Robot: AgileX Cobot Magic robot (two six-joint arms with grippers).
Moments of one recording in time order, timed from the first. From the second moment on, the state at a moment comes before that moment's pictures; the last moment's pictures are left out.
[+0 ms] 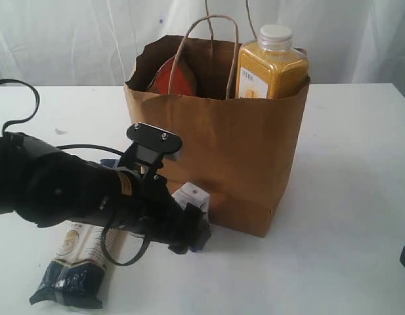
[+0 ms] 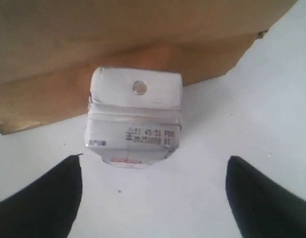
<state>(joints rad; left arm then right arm) -0.85 1.54 -0.82 -0.22 0.20 0.01 0.38 0.11 -0.02 -0.14 0.28 0.32</state>
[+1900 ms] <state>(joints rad) -0.83 1.40 -0.82 -0.17 0.37 0.05 0.38 0.11 -0.02 -0.14 0.28 0.32</state>
